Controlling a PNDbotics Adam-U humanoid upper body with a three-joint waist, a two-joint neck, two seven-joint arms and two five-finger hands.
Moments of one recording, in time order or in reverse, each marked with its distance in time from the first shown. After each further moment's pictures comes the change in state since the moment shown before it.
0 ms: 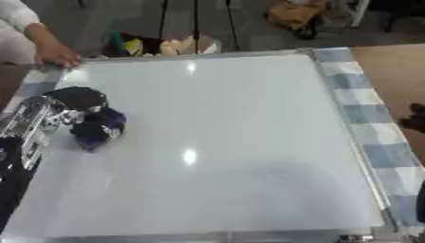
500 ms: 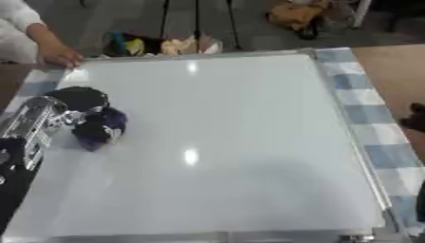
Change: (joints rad) left arm 0.006 -0.005 0.002 0.001 -0.005 0.016 0.024; right arm 0.001 0.000 0.000 0.000 0.000 -0.001 0.000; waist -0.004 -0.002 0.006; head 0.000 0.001
